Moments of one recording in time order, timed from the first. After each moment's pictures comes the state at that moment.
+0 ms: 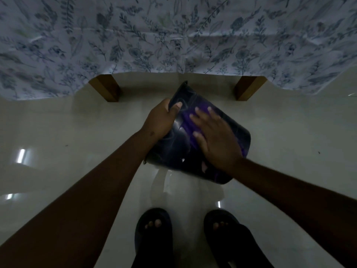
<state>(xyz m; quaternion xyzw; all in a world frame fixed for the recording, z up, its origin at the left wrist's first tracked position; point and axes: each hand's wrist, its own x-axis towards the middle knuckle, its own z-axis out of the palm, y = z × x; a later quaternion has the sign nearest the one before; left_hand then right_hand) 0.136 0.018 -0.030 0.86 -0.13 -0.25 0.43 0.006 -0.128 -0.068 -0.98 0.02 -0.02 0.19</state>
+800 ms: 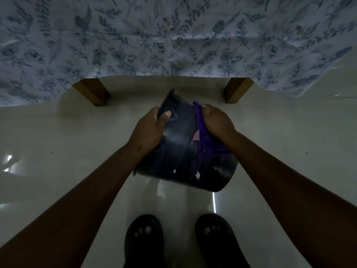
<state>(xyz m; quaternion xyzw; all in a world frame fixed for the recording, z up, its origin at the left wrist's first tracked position) 0.122 0.016 -0.028 0.89 -0.15 -0.20 0.39 0.070 -0.178 -0.072 -0.90 0.25 0.06 0.35</state>
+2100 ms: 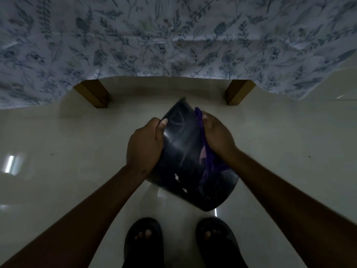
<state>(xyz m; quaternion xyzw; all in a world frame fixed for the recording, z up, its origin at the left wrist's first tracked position) 0.093 0.029 -0.037 0.93 -0.19 -0.05 0.32 0.040 -0.160 -0.063 -0.86 0.28 0.06 0.42</state>
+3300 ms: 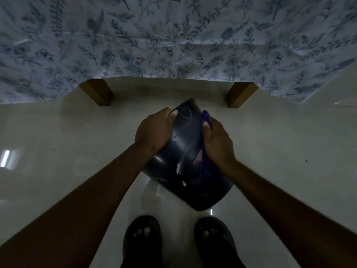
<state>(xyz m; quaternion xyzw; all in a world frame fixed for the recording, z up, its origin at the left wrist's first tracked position) 0.127 0.009 -0.035 0.93 -0.20 -0.14 0.28 0.026 -0.147 -0.073 -0.88 0.31 0.04 0.34</state>
